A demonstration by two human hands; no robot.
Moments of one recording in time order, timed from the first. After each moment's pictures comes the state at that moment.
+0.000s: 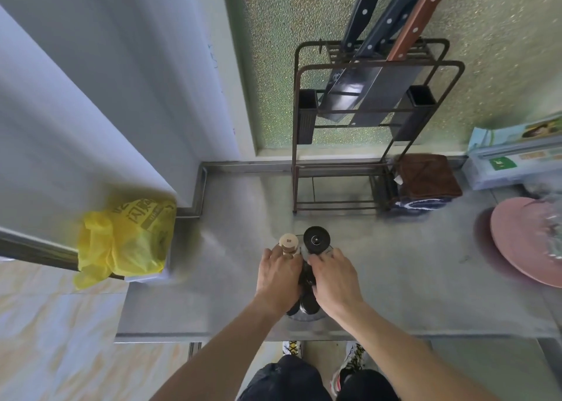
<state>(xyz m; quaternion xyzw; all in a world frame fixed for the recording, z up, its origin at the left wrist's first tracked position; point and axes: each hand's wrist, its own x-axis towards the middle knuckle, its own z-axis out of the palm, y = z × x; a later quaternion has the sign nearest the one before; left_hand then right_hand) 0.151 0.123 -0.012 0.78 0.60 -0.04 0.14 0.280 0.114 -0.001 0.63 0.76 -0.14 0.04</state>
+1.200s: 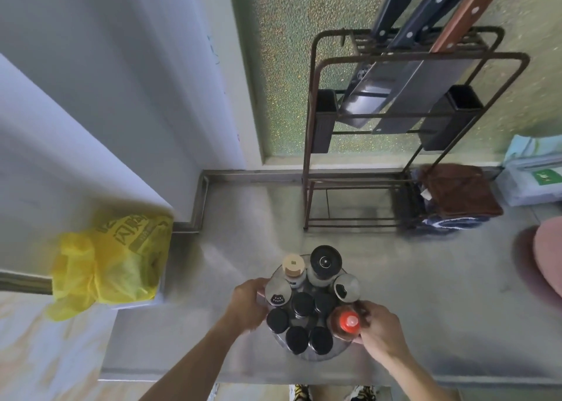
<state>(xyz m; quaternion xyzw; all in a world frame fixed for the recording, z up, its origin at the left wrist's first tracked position) 0.066 0.151 -0.086 0.56 0.70 0.03 0.45 0.340 0.110 -0.087 0.74 0.52 -0.43 -0.04</state>
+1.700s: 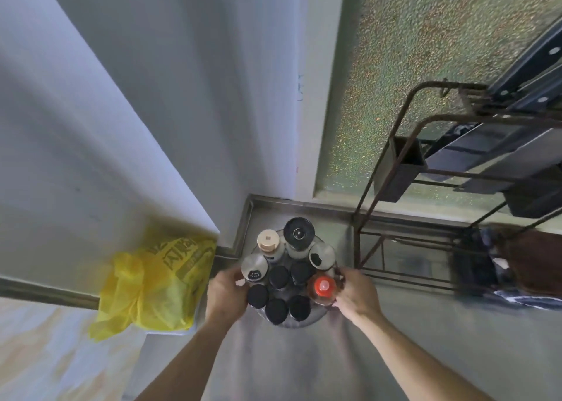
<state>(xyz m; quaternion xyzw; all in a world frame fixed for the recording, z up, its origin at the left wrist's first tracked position) -0.041 0.217 -0.064 0.42 0.80 0.25 0.34 0.207 0.268 -0.092 0.70 0.59 -0.40 -0.08</state>
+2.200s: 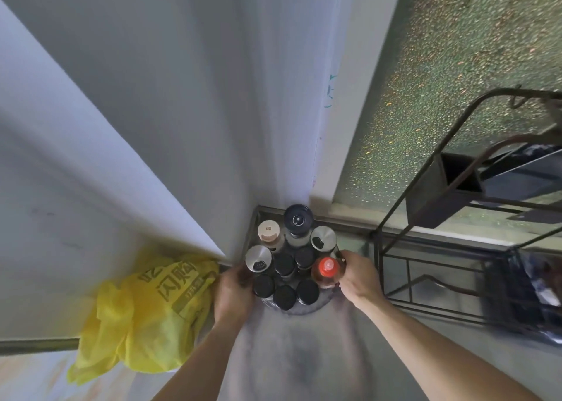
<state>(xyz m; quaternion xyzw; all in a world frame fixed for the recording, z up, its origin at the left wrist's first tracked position) -0.065 0.274 -0.117 0.37 0.79 0.32 0.37 0.168 0.359 -0.103 0.68 0.64 -0.35 -0.07</state>
